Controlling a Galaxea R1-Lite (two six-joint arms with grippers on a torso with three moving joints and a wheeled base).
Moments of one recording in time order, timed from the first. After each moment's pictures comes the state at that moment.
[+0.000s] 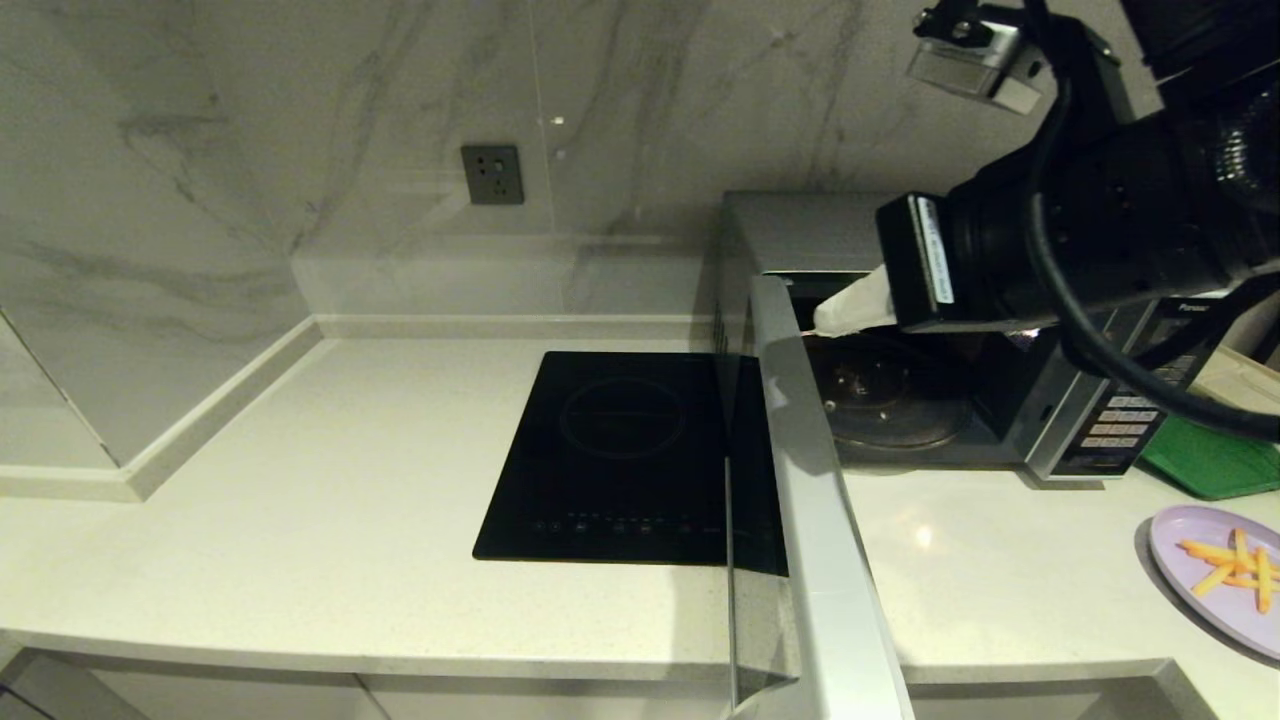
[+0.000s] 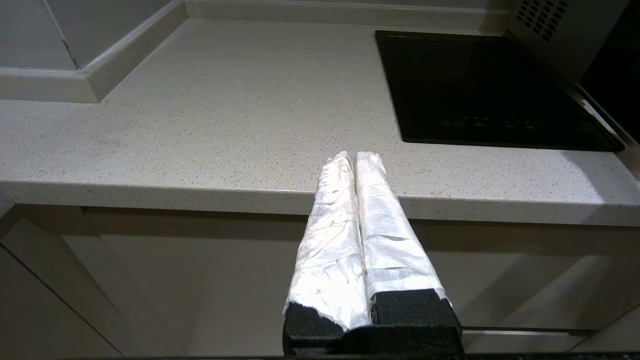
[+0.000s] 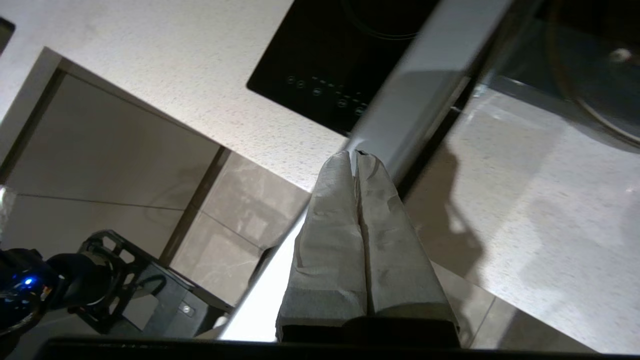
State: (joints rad) left arm 0.00 0.00 0.00 -0.01 0.01 -0.05; right arm 0.75 1.73 -1.98 0.86 -0.09 0.36
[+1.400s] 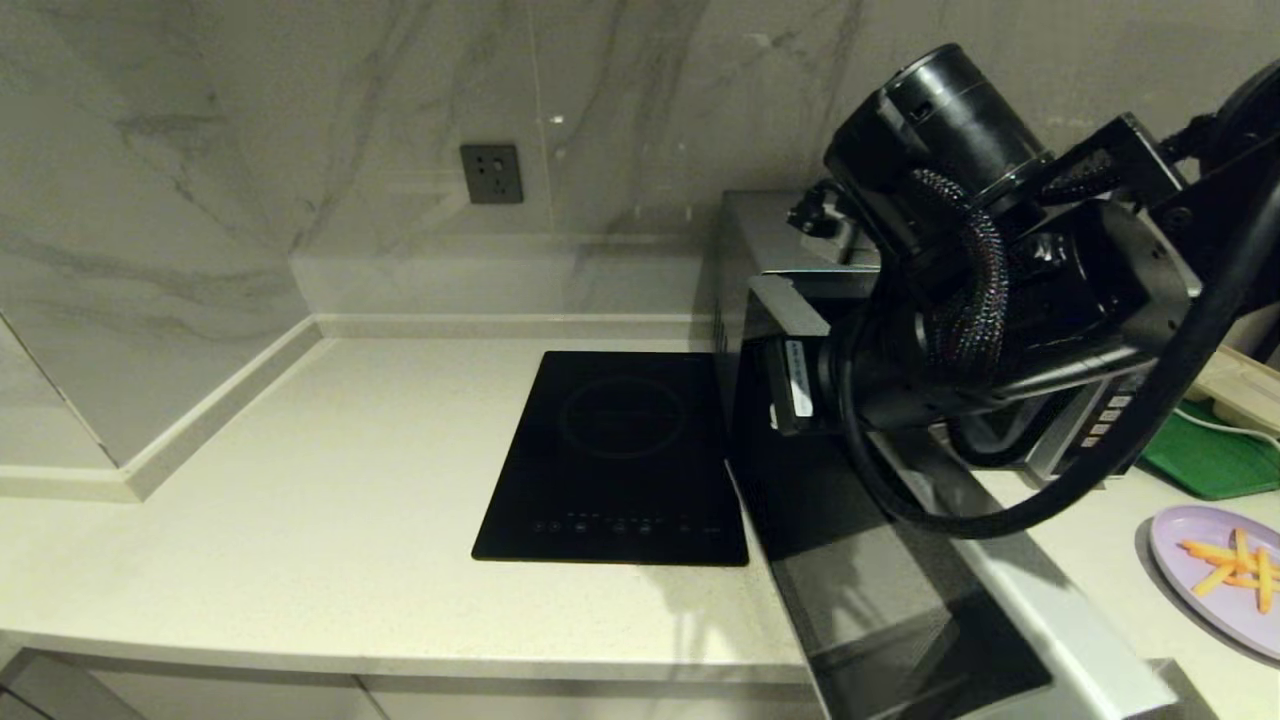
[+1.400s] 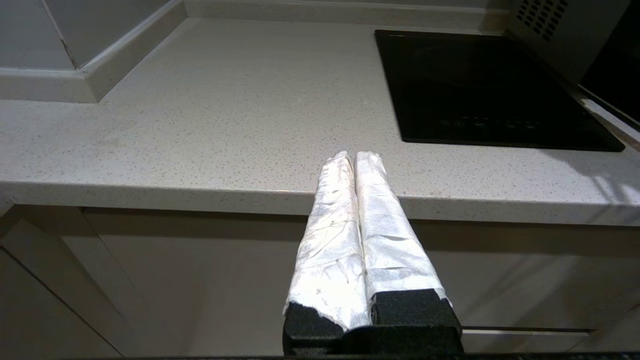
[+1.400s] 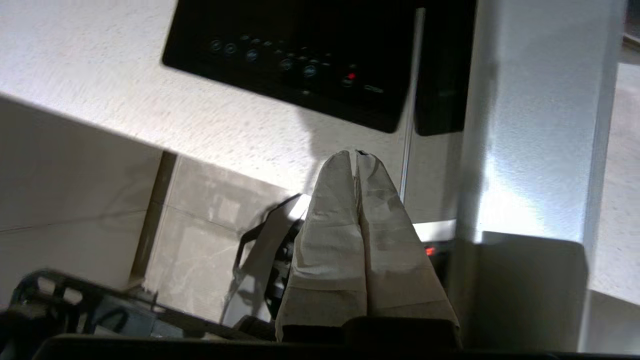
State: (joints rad) left arm 0.00 0.00 0.00 -0.01 0.01 -0.05; right arm 0.78 1.84 -1.86 0.84 -0.25 0.50
